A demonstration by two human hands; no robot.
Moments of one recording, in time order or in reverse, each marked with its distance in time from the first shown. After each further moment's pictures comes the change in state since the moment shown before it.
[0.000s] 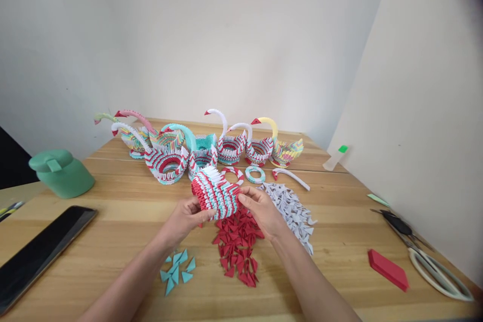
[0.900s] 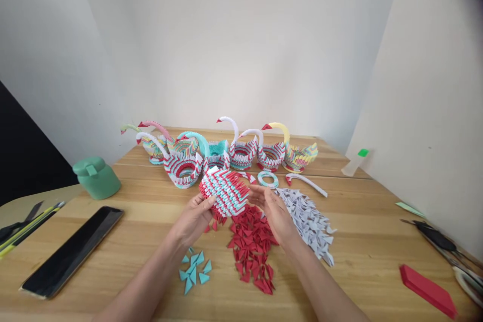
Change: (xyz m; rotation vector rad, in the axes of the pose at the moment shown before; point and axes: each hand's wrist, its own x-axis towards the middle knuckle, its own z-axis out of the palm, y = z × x) left_hand 0.009 -0.011 -0.009 -0.728 0.034 0.059; right_hand 0.006 0.011 -0.004 -0.045 0.092 -0.161
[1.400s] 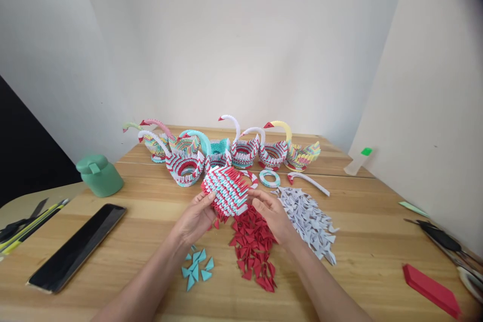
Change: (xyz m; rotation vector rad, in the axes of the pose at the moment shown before) left_hand 0.001 -0.002 0.001 -0.094 0.004 -0.023; right_hand -0.006 -0.001 0.002 -0.174 -0.161 0.024
